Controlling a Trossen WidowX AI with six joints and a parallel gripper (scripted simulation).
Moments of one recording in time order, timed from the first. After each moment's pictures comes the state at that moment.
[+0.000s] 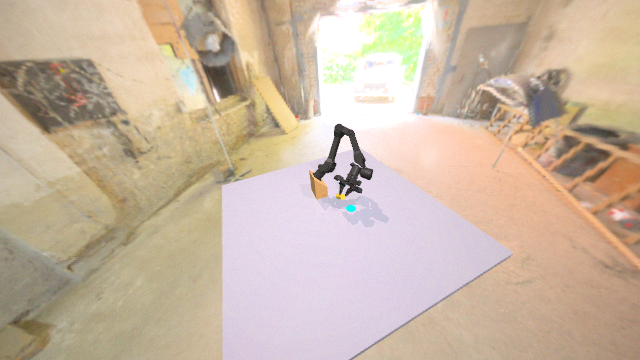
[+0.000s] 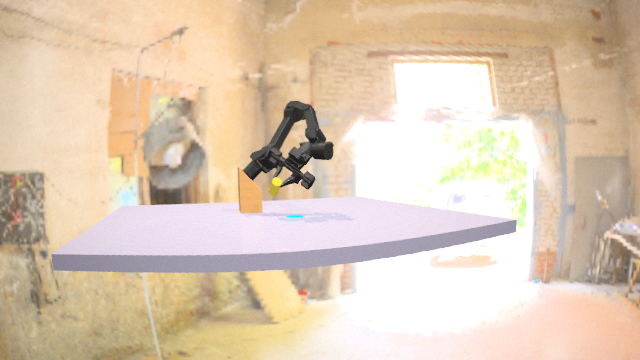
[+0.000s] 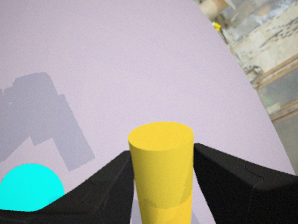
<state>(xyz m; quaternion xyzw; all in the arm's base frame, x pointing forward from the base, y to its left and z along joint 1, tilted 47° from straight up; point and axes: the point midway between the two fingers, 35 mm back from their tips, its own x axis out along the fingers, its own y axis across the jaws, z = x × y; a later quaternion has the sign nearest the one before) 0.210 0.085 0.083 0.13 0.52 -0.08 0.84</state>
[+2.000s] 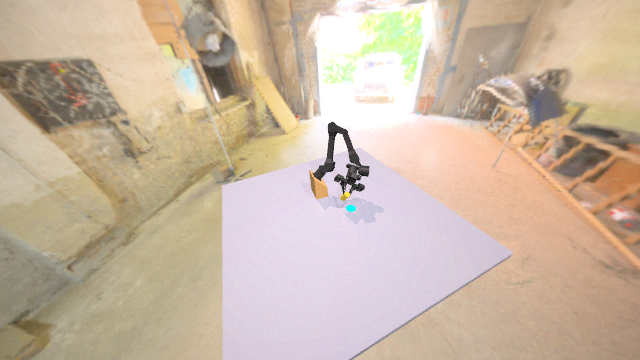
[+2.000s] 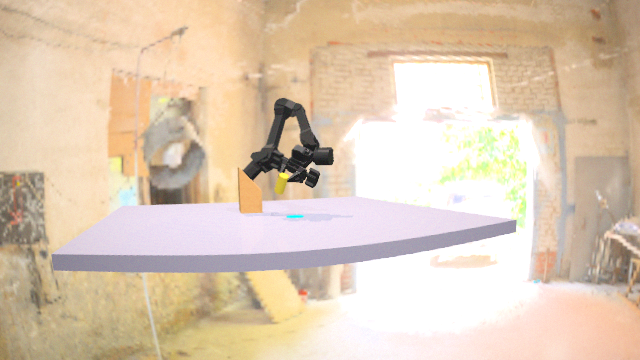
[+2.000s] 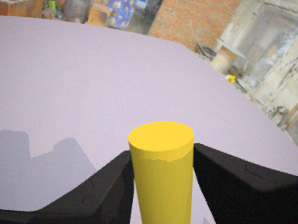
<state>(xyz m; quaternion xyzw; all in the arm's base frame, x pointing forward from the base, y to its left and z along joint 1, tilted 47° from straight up) 0.213 0.091 0.103 0.20 0.34 -0.12 0.91</state>
